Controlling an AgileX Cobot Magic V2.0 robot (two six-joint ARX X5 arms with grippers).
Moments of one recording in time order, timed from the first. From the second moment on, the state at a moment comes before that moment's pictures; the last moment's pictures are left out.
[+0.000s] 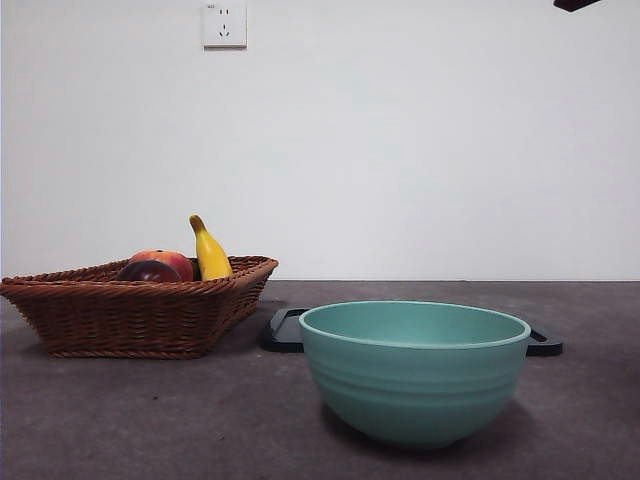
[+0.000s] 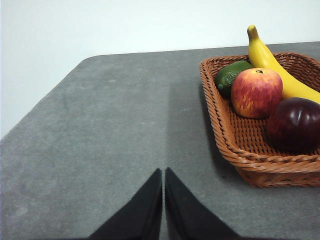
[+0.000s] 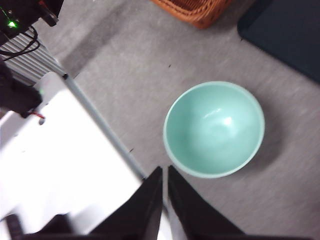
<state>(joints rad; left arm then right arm) 0.02 0.01 0.03 -0.18 -0.03 0.08 0.57 0.81 0.92 -0.91 -0.45 0.09</state>
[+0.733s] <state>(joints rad) 0.02 0.01 0.03 -0.18 -0.03 0.08 0.03 0.30 0.36 -0.12 -0.33 -0.04</state>
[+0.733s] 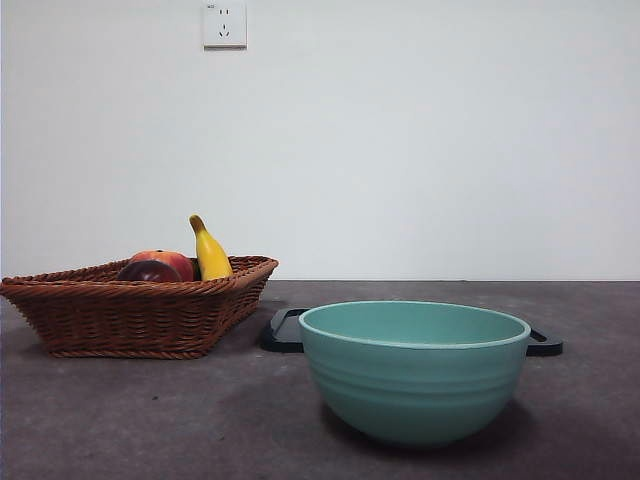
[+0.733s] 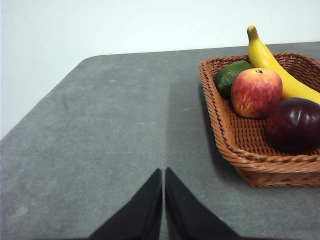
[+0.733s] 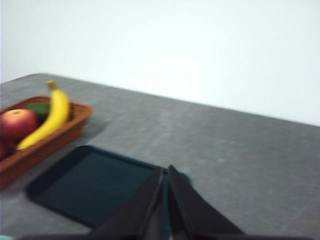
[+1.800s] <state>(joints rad) 0.02 0.01 0.03 -0.18 -0.03 0.08 0.02 0.00 0.02 -0.13 -0.15 -0.04</state>
